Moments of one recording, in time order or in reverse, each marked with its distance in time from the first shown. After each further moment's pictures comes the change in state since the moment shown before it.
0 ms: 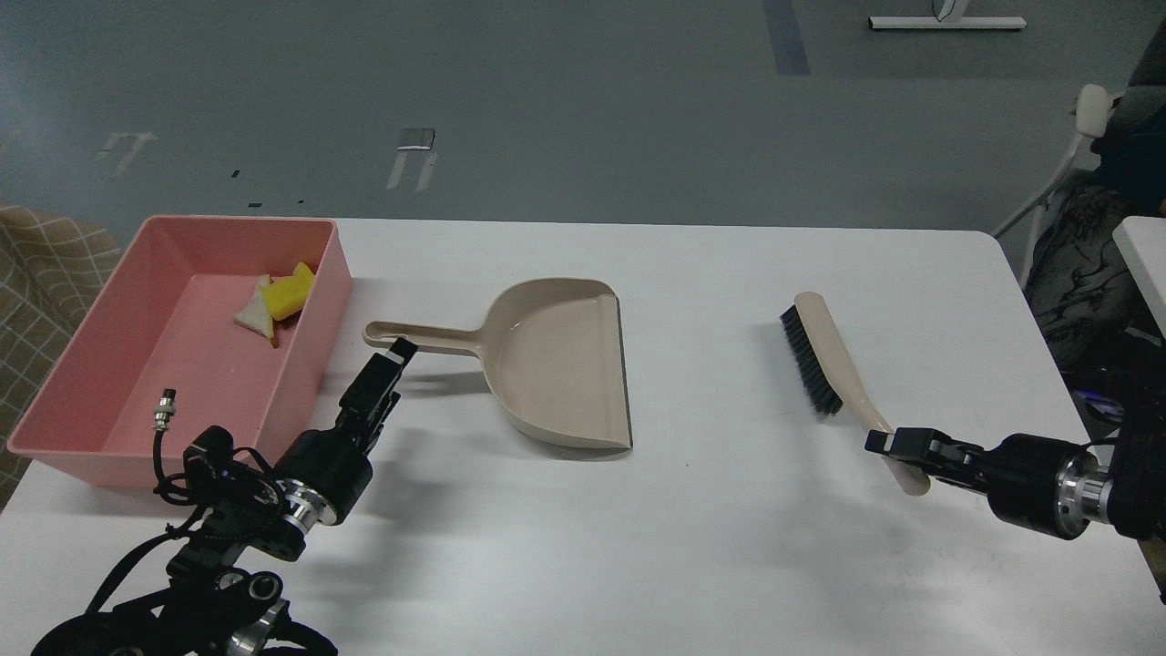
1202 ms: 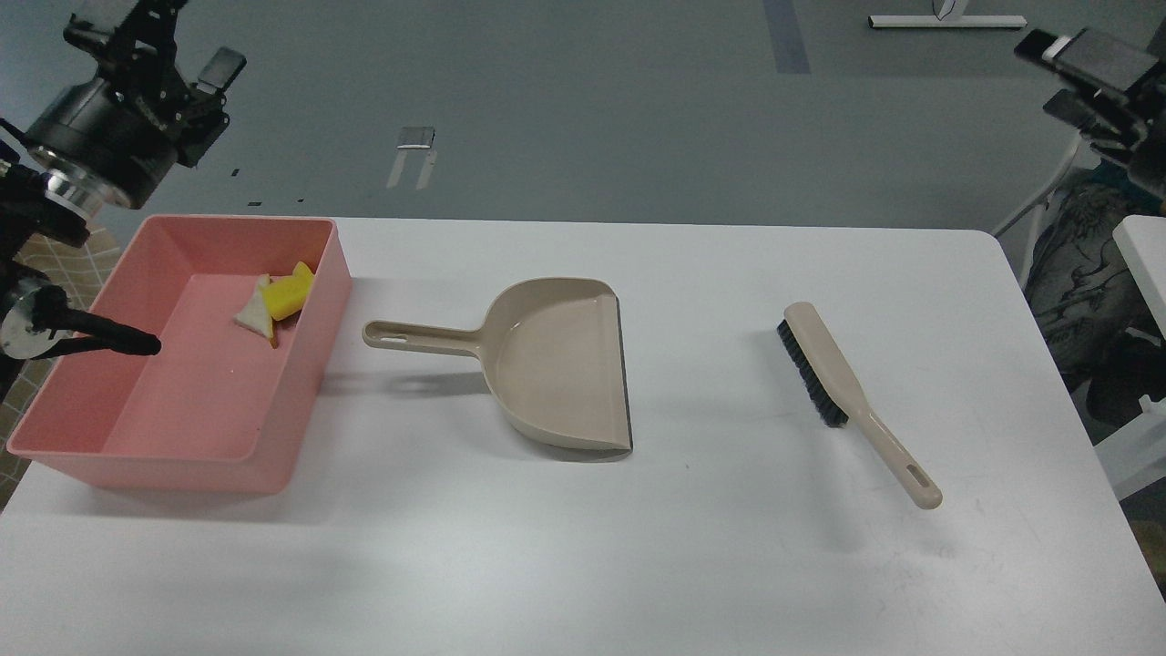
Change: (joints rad) left arm -0.541 0.073 -0.537 0.429 -0.245 -0.689 0.031; right arm 0.112 0.249 0.798 -0.536 0.009 0.091 0.098
